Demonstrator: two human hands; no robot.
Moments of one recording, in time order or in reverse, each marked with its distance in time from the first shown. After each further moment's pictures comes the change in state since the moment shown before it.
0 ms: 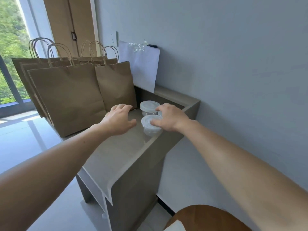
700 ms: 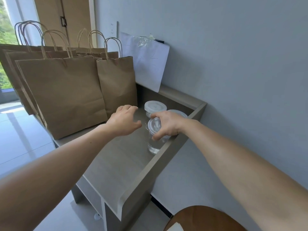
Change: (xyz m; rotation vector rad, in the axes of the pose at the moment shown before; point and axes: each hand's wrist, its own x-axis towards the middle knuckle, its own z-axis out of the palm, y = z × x) left_hand 0.036 -0.027 0.018 -0.095 -0.057 0.065; right_hand 0.045 -0.011 0.021 0.003 -0.296 -0.002
